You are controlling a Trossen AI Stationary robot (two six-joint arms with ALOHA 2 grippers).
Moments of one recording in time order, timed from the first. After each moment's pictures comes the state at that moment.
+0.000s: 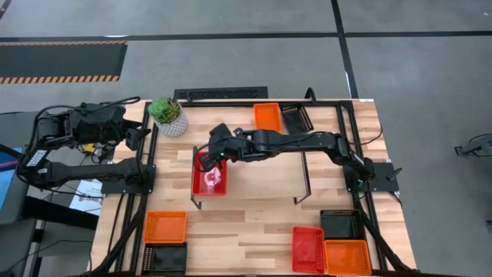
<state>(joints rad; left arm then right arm) 0.34 0.62 1.31 -1.40 -0.22 -0.59 0.05 2.22 2.34 -0.82 0.42 0.75</state>
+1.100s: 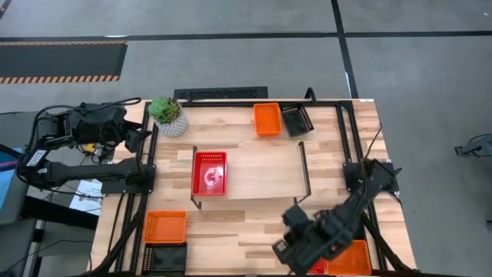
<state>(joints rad) 0.34 0.62 1.31 -1.40 -0.18 -0.56 0.72 2.02 2.23 -1.57 0.22 1.70</state>
